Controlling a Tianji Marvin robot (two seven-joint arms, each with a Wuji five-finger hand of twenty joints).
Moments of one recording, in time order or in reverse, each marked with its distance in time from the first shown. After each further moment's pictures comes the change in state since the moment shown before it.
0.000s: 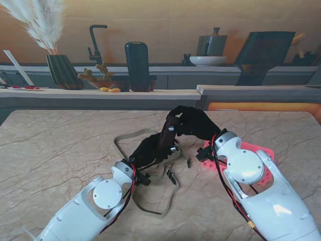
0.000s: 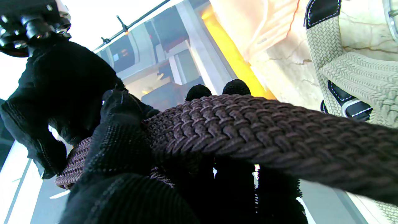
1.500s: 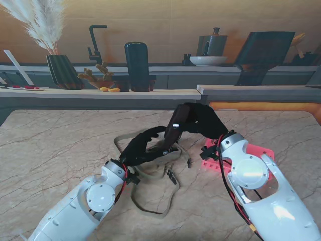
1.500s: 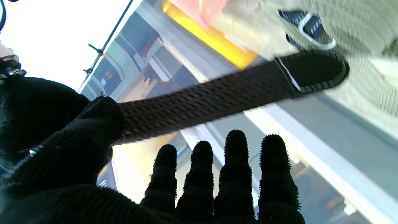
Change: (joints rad) left arm 0.019 0.031 -0.061 0.018 0.399 -0.053 0.156; right arm -0.061 -0.016 0.055 -0.063 -0.009 -0.032 -0.085; left_hand -0.468 -0.183 0.641 0.001 -0.324 -0.017 -0.515 -0.239 -0.631 0.029 -0.437 -0.311 -0.536 -0.004 -0.586 -0.154 -0.238 -0.010 -0.428 -0.013; right_hand 0.025 -0.061 -0.125 -0.104 0.201 -0.031 0.156 -0.234 0.249 -0.059 -0.038 -0.028 0.036 -0.018 0.120 0.015 -0.001 0.001 -0.002 0.091
